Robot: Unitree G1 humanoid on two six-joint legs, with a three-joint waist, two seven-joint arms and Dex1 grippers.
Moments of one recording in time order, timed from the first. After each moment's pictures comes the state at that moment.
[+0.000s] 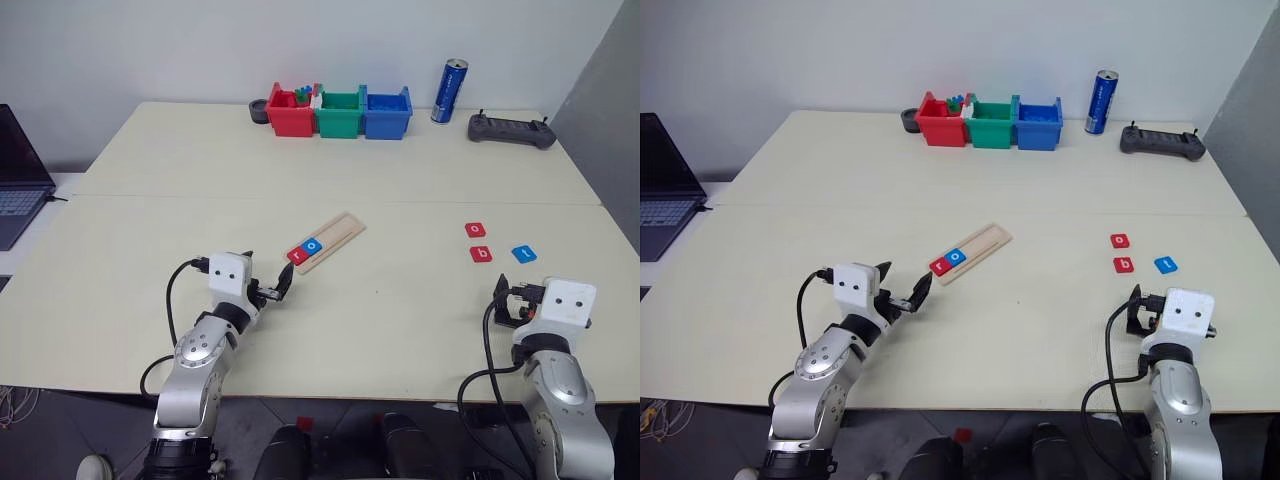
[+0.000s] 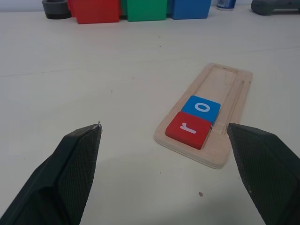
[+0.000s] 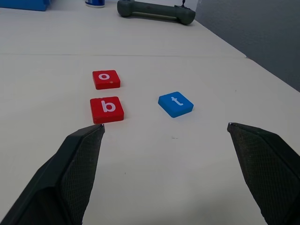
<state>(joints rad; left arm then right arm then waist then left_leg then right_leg) -0.07 0.24 0.07 -0.23 -0.20 0.30 -0.30 0.15 -0.13 -0.21 -0.58 0.04 0.47 -0.11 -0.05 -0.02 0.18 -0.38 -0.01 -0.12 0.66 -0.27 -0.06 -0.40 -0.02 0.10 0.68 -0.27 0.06</state>
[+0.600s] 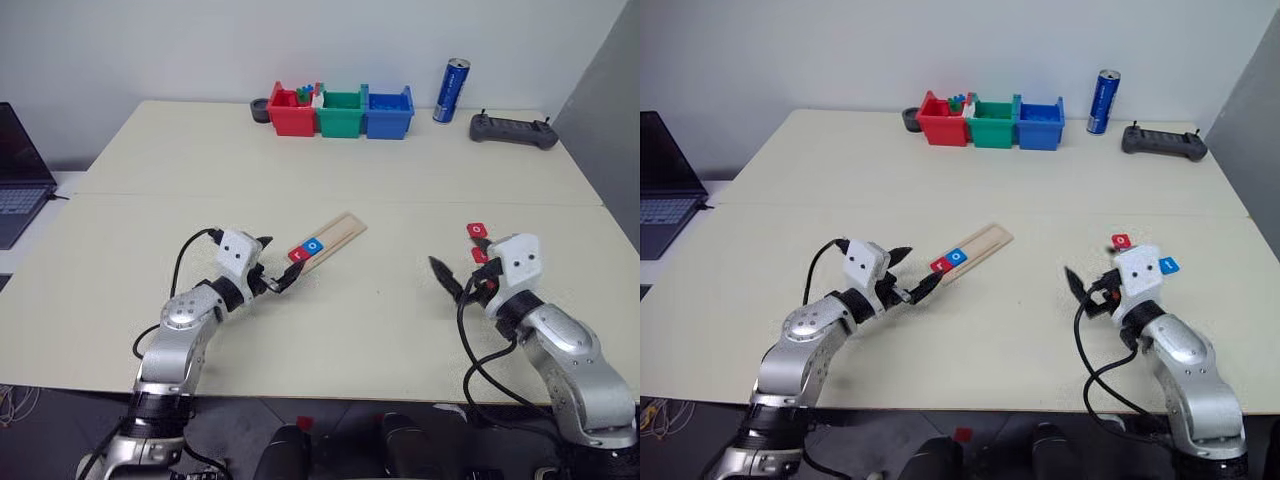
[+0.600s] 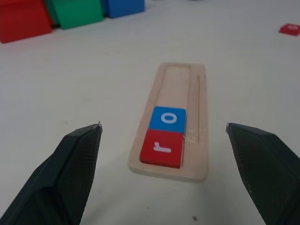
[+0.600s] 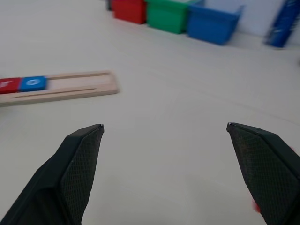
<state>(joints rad) -0.31 0.46 0.02 0.06 -0.24 0.24 -0.69 -0.07 -0.47 -0.10 -0.51 0.33 0.59 0.48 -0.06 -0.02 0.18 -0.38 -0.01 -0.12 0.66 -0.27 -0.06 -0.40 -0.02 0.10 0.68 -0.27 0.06</state>
